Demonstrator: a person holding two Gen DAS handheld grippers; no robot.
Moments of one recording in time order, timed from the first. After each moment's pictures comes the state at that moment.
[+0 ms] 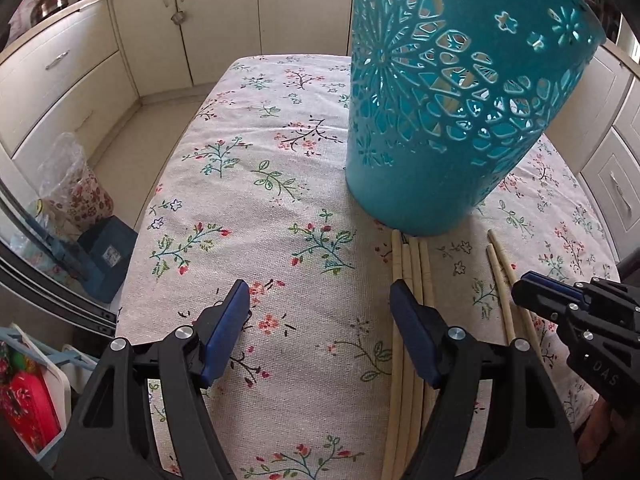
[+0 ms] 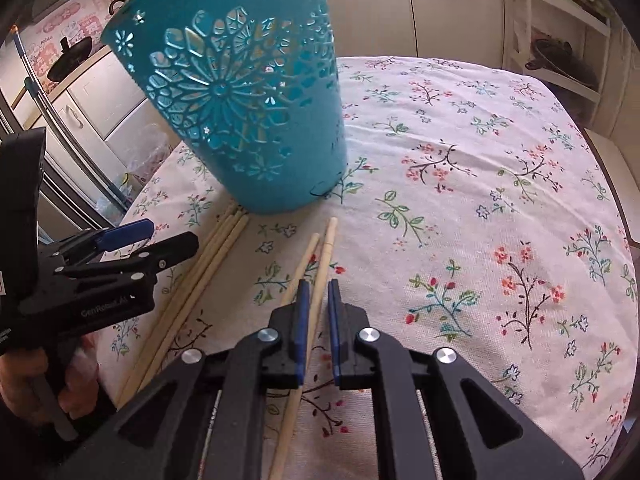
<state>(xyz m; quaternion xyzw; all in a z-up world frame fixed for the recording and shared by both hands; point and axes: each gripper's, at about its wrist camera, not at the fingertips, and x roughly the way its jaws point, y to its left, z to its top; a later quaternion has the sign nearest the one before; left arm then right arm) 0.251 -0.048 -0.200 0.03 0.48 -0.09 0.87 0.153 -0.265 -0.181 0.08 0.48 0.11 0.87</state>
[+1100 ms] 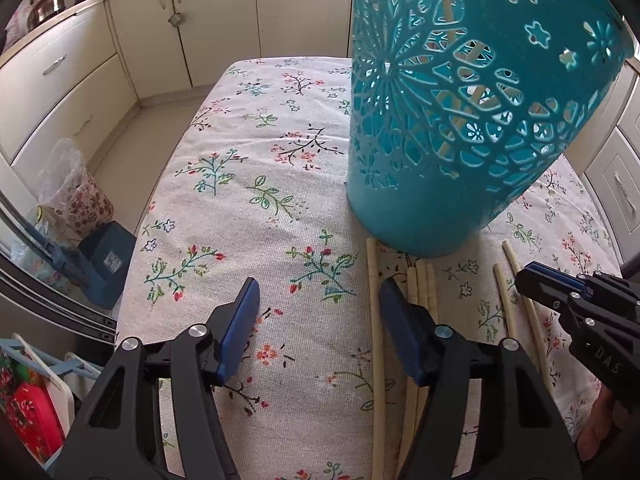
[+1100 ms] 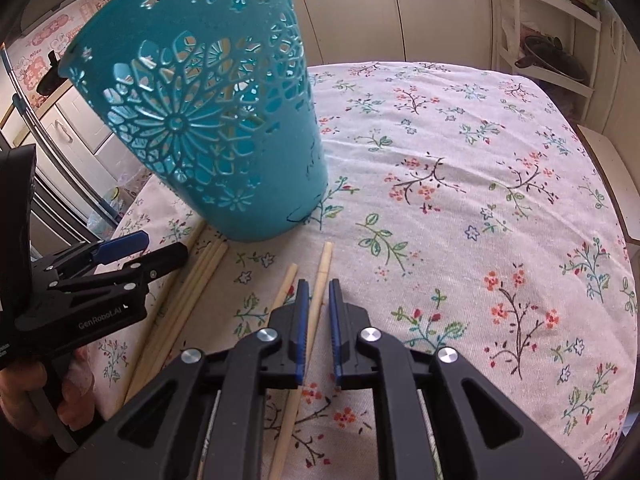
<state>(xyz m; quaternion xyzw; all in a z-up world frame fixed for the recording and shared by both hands) 0.270 -0.054 -0.198 0.03 0.48 -0.09 0.87 0.173 -0.272 -0.181 0.09 0.48 0.09 0.87</state>
